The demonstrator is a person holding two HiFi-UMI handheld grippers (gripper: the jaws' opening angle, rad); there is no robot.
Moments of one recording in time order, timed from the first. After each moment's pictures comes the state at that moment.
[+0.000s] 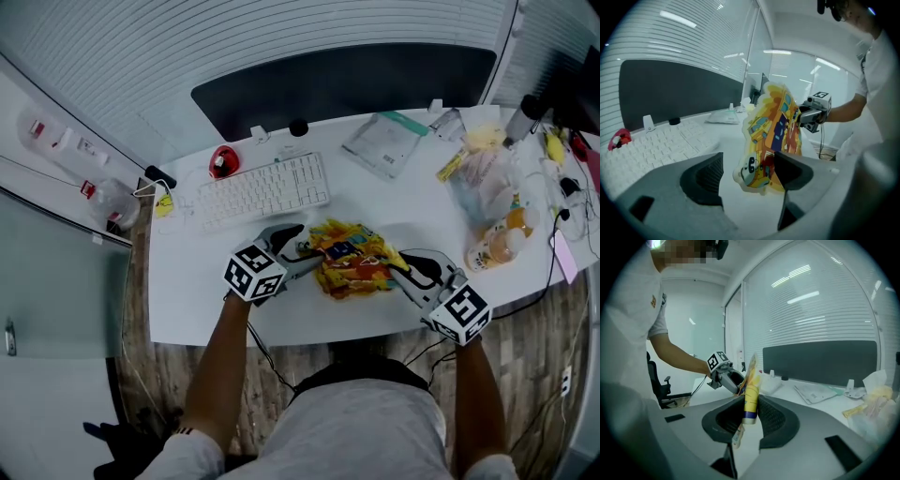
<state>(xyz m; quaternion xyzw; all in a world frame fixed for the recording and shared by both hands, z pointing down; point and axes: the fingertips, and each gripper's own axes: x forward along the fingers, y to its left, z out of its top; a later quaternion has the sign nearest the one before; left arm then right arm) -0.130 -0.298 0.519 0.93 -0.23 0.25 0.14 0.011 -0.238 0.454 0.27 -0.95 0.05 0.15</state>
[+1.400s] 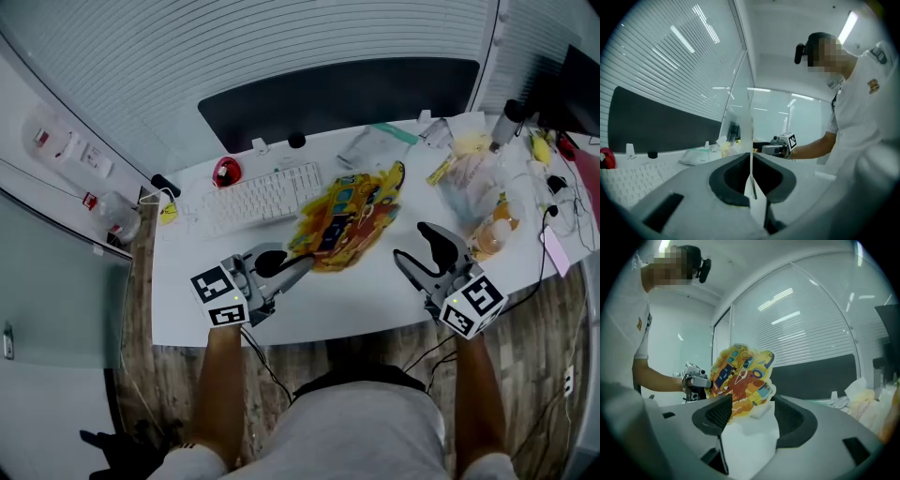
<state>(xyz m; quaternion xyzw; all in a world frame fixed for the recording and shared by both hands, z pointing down) -0.117 -0.224 0.368 0.98 -0.15 0.03 0.10 0.040 -0.245 0.380 0.36 -0.93 0.04 0.02</state>
